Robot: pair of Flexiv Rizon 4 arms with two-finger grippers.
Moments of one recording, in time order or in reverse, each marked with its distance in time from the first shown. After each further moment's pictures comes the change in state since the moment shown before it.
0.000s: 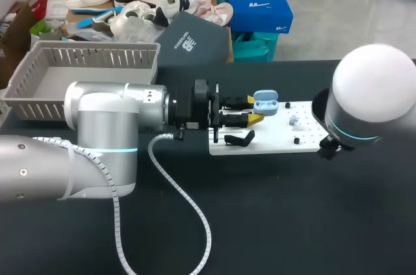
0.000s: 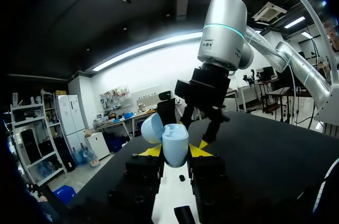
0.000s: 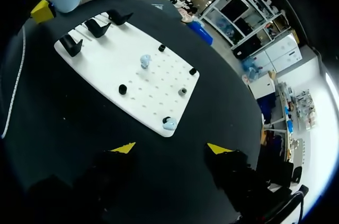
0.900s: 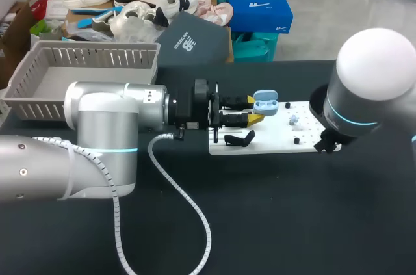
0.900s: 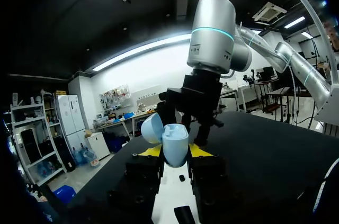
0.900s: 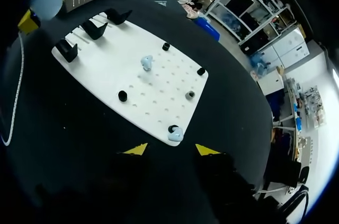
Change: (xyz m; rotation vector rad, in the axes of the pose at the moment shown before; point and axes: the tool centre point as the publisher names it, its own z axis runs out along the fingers) left arm 0.000 0.000 0.000 0.000 0.000 0.000; right arm -0.010 0.005 0.015 -0.082 0.026 0.014
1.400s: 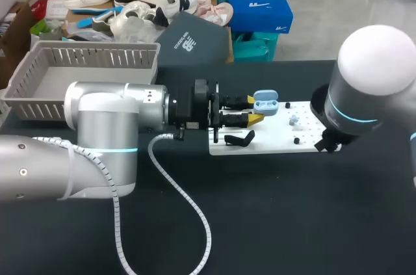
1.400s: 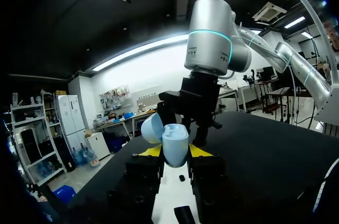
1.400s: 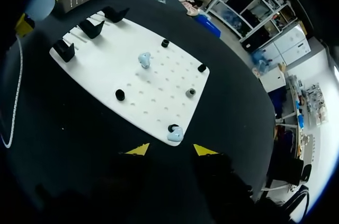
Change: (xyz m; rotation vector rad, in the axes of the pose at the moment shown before) left arm 0.000 0.000 0.000 0.000 0.000 0.000; right arm 0.002 0.000 0.006 -0.020 0.018 0.018
